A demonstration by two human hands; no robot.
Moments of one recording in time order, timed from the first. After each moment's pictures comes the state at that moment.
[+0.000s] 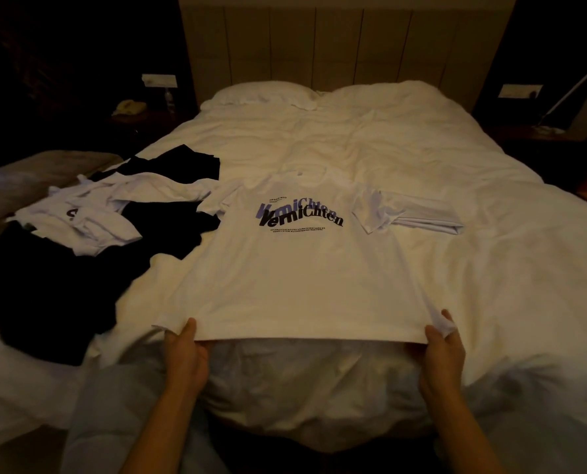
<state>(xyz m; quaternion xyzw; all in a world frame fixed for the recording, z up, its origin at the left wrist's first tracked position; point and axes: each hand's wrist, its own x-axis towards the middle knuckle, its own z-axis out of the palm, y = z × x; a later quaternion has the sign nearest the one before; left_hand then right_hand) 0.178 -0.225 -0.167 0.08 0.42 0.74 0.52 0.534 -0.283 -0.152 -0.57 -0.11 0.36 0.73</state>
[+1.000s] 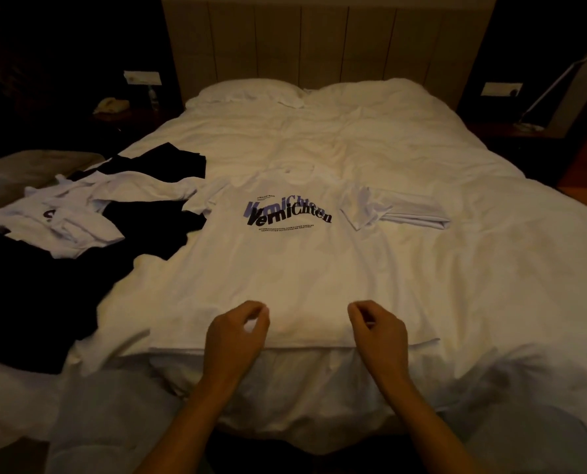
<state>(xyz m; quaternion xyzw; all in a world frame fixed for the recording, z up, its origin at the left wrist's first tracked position) 0.244 -0.252 -0.123 0.67 0.55 0.46 0.21 0.474 -0.283 -0.125 -0.71 -0.52 0.14 0.45</state>
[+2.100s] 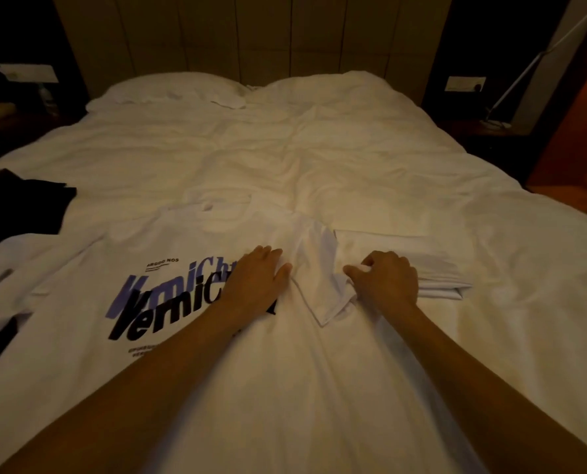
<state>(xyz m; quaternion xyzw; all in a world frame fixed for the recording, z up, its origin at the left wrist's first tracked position) 0.460 0.154 -0.131 0.84 0.50 0.15 0.13 0.674 0.087 -0.122 -0.85 -0.48 0.00 0.22</state>
